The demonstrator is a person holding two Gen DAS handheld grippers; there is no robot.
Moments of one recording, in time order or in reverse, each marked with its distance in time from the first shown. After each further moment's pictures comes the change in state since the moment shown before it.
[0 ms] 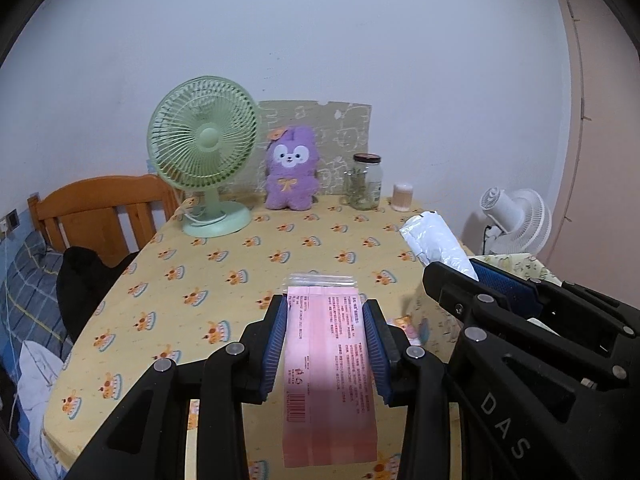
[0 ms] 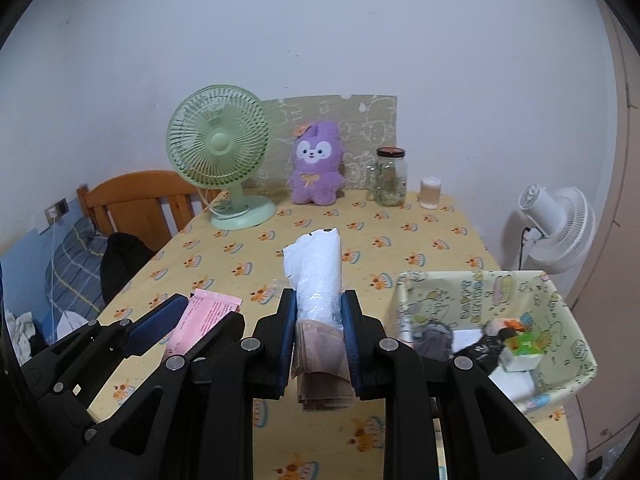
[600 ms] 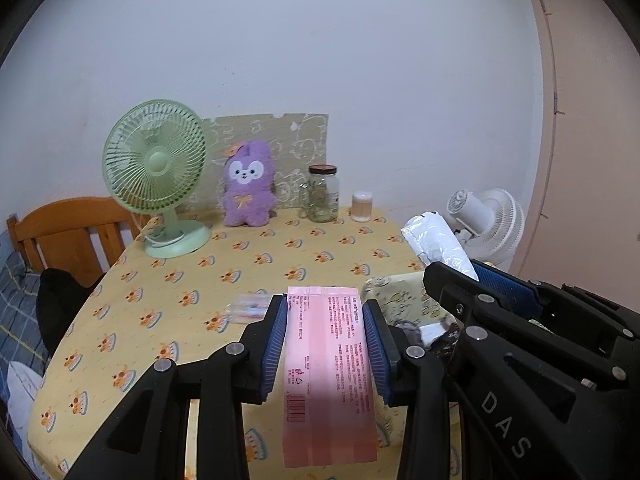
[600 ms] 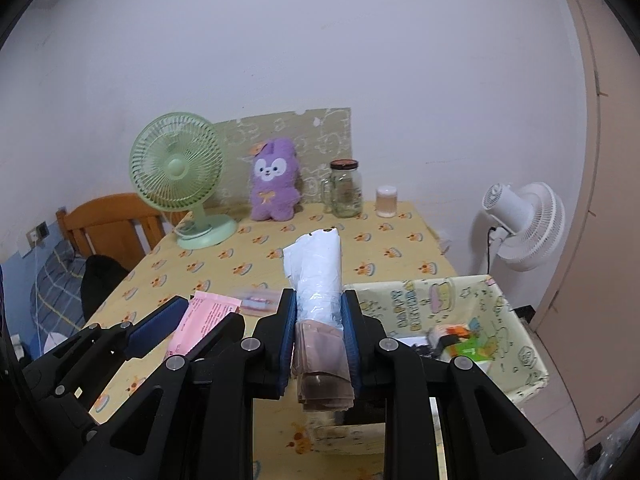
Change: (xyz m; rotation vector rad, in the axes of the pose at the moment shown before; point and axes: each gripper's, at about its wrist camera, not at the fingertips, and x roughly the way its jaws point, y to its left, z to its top) left arm 0.003 -0.057 0.016 0.053 -0.034 -0.075; right arm -0.020 -0.056 0.006 0.062 -0.047 -0.077
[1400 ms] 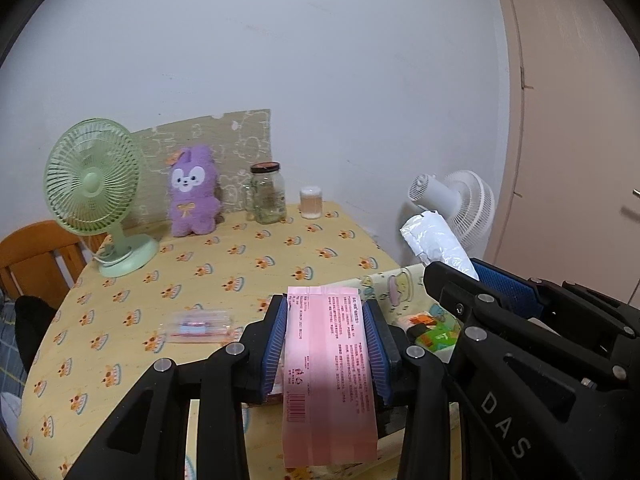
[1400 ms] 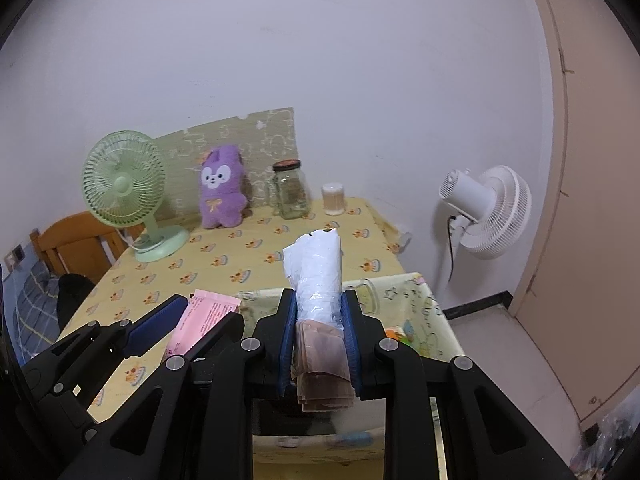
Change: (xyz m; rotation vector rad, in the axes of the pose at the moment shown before) left arm 0.038 -0.070 0.009 0.092 0.033 -0.085; right arm 0.008 -0.077 0.002 0.078 0.009 -0.091
